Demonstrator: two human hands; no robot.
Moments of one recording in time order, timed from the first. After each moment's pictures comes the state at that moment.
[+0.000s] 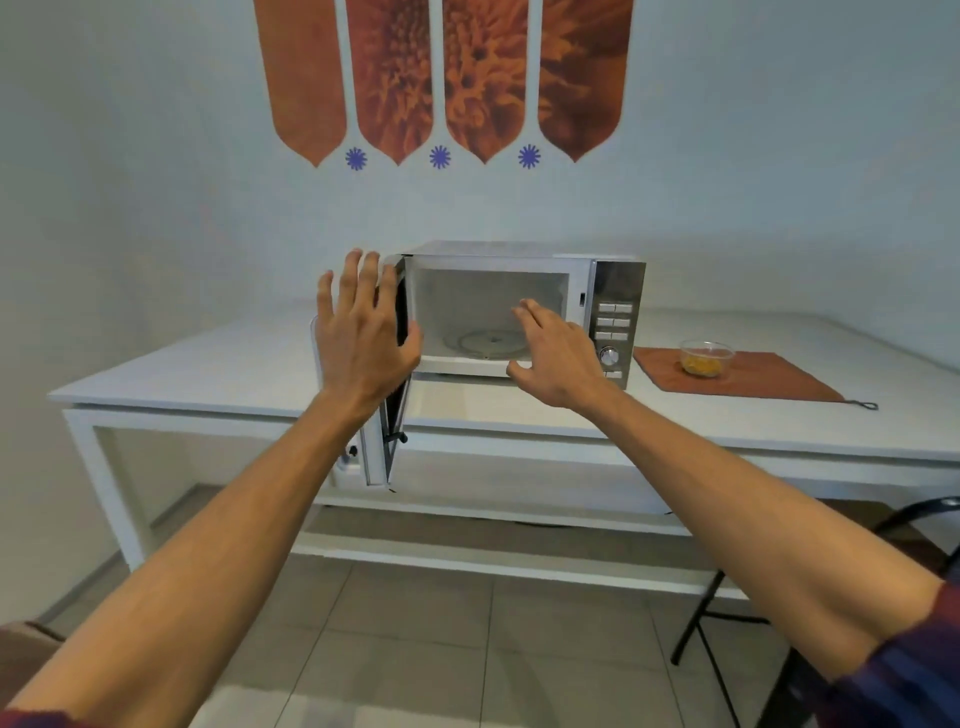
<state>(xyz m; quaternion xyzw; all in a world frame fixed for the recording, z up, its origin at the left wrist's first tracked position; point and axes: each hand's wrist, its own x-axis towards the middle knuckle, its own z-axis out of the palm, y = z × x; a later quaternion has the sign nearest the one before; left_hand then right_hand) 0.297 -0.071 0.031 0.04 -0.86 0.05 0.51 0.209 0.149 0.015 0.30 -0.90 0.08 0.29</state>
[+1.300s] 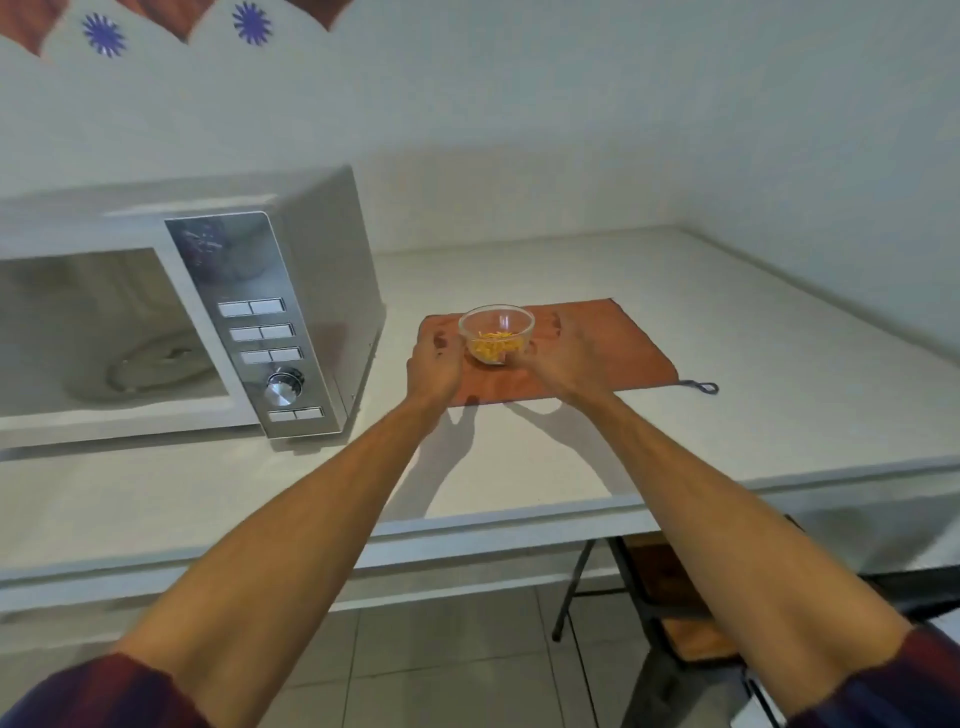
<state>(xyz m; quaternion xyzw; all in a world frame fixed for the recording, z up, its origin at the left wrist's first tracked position) -0.143 0.364 -0.093 0.07 -0.79 -0.59 0.17 -0.158 0.525 -0.099 0.03 -0.84 0.52 0.15</state>
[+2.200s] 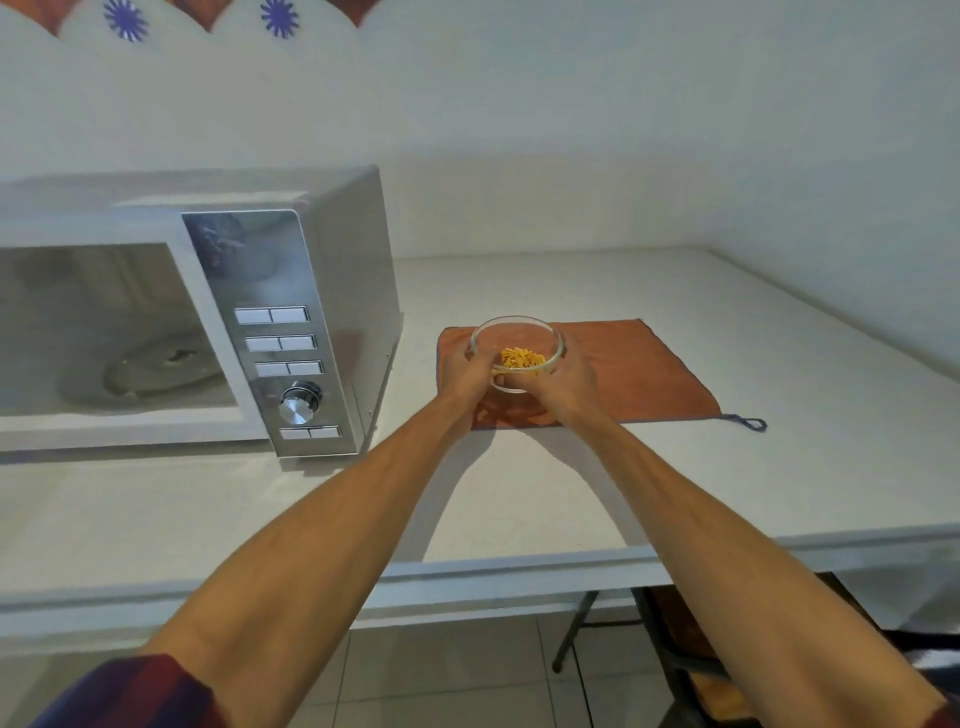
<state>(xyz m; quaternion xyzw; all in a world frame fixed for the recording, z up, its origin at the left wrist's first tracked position) -0.191 0.357 -0.099 0.07 -0.71 -0.70 0.09 -0.198 0.484 -0.118 0.03 -0.80 0.59 0.15</state>
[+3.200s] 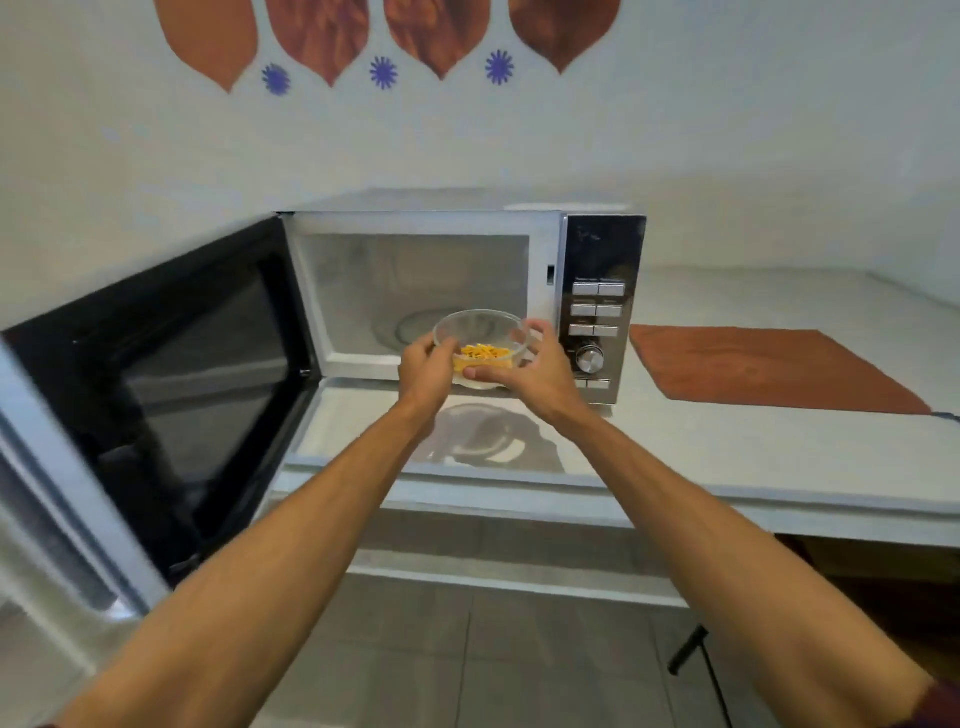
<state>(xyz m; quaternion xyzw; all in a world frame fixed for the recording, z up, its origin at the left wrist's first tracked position) 0.009 0.034 -0.062 0.15 -0.69 -0.66 0.25 -0.023 0.175 -0.070 0.20 -0.75 0.63 0.05</state>
